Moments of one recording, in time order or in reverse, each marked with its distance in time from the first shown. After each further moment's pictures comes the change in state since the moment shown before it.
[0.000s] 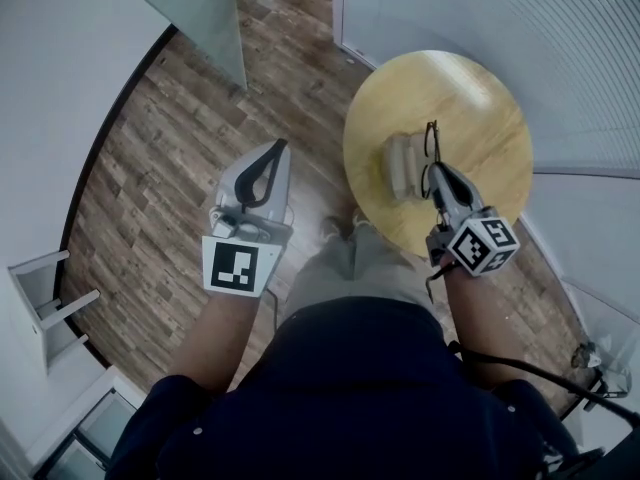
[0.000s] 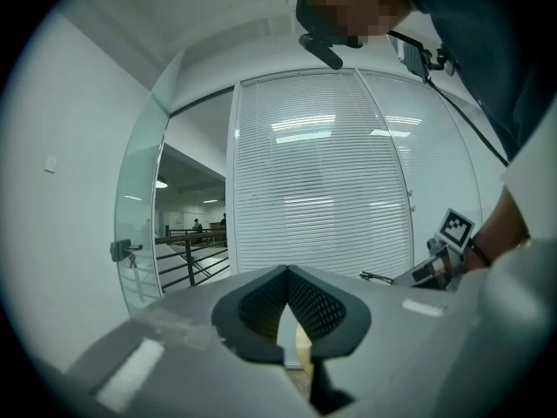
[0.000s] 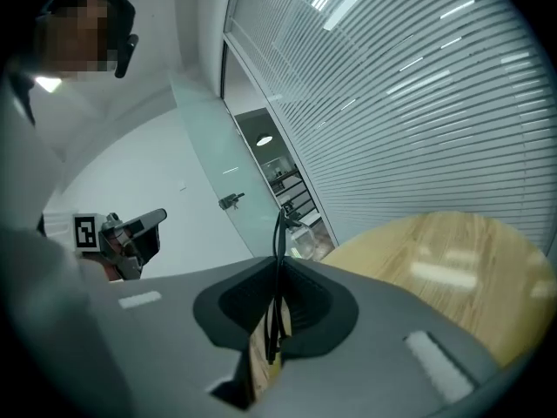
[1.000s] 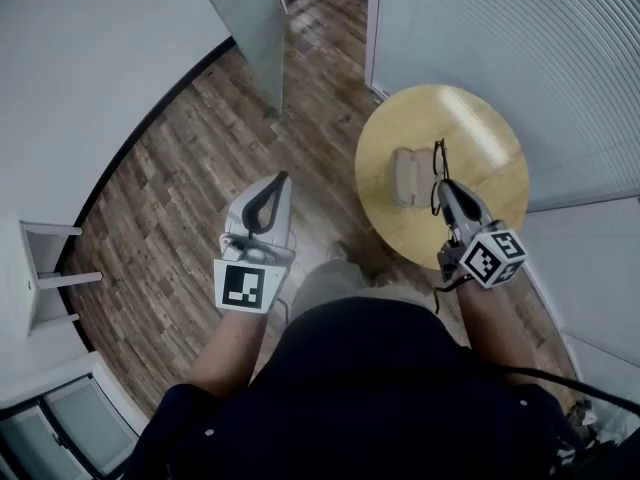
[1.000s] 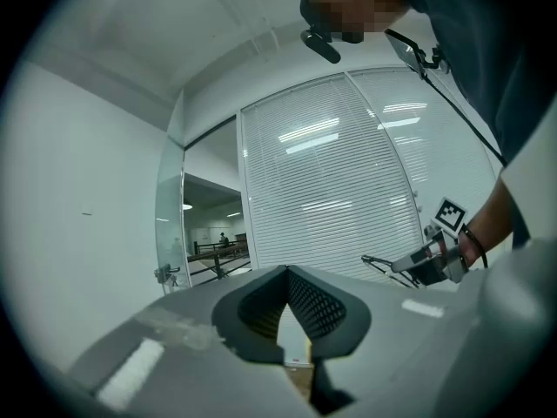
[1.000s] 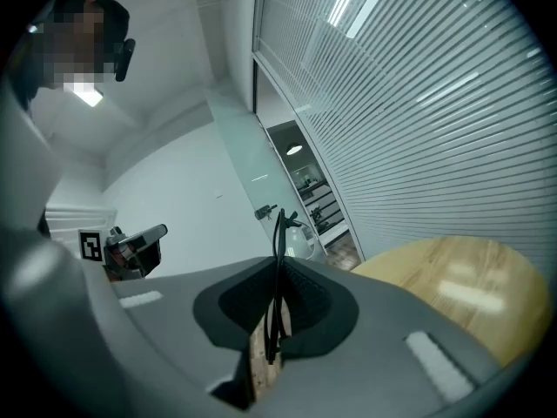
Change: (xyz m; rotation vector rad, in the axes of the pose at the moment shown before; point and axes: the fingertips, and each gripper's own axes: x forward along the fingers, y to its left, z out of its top) left arm -0.121 -0.057 0.051 0.061 -0.038 0.194; right arm -0.083 0.051 0.029 -0.087 -0.039 0.199
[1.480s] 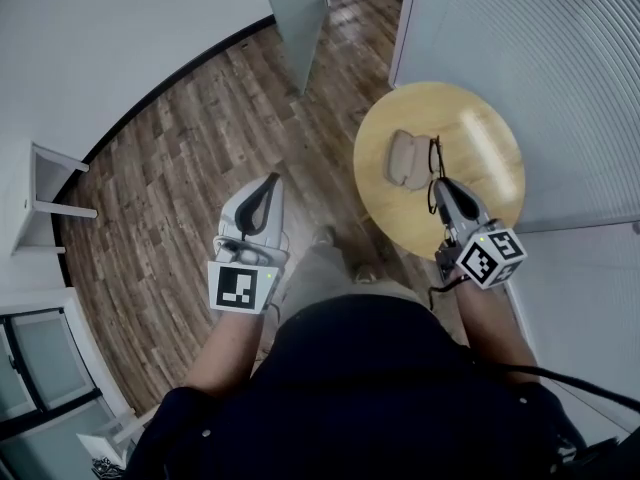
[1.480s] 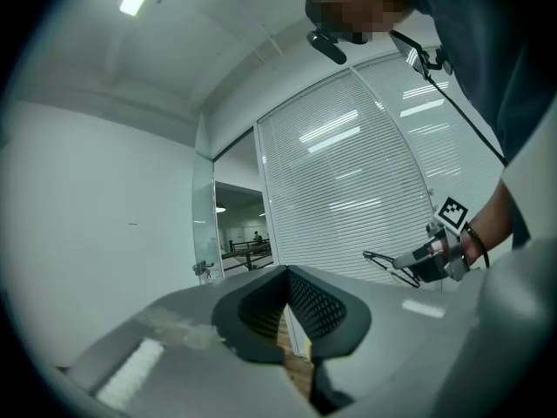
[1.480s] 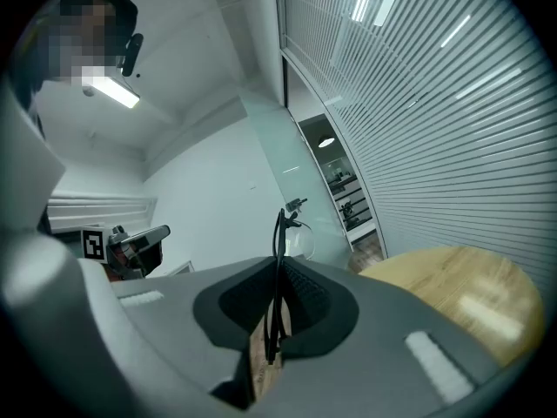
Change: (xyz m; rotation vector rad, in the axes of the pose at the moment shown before) left arm -0.101 -0.084 0.028 -0.011 0.006 0.244; right arm -0.074 0.026 0.001 -0.102 0.068 0.211
